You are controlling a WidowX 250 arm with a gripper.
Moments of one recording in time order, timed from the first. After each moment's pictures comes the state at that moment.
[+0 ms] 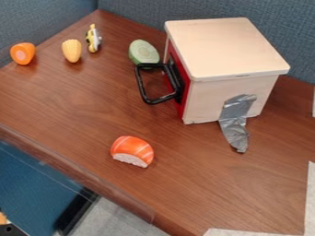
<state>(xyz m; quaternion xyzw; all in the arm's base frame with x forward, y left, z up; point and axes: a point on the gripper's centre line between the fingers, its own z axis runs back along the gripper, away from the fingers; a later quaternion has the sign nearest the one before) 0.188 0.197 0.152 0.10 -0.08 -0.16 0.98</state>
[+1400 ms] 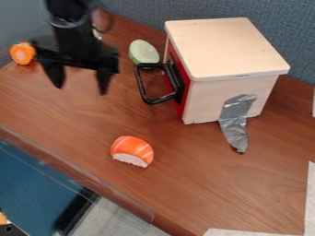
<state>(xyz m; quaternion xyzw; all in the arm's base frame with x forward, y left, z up) 0.256 0.068 0.099 0.03 -0.15 0.22 0.96</state>
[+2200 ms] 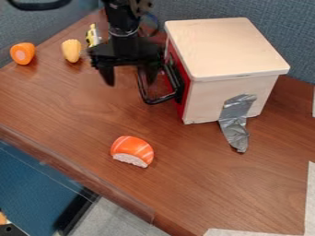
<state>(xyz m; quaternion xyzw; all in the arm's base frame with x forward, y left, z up) 0.325 0.046 0.082 -0.02 -0.21 0.30 0.93</state>
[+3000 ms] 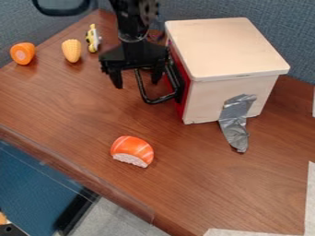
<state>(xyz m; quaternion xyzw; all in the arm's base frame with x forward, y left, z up) 0.348 0.051 0.055 -0.01 -0.20 0.33 0.92</state>
